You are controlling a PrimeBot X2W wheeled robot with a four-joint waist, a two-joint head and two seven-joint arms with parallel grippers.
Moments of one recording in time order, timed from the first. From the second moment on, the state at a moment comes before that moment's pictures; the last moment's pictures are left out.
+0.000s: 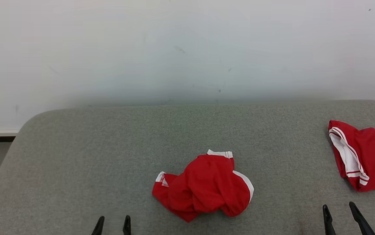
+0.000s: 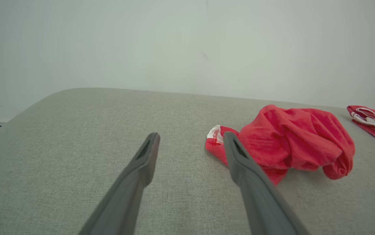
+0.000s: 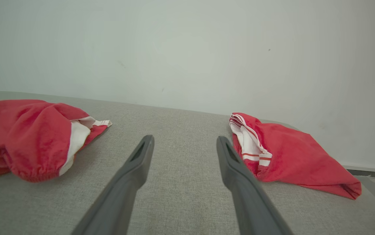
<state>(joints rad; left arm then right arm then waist) 0.18 0.06 -0.16 0.07 -0.15 0.07 -0.26 0.10 -0.05 -0.07 0.17 0.04 0.13 -0.26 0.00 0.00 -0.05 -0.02</state>
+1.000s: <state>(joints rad) 0.16 0.05 -0.16 0.06 -0.14 0.05 -0.26 0.09 -0.05 -0.04 0.19 0.05 0.13 -0.26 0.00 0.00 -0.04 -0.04</state>
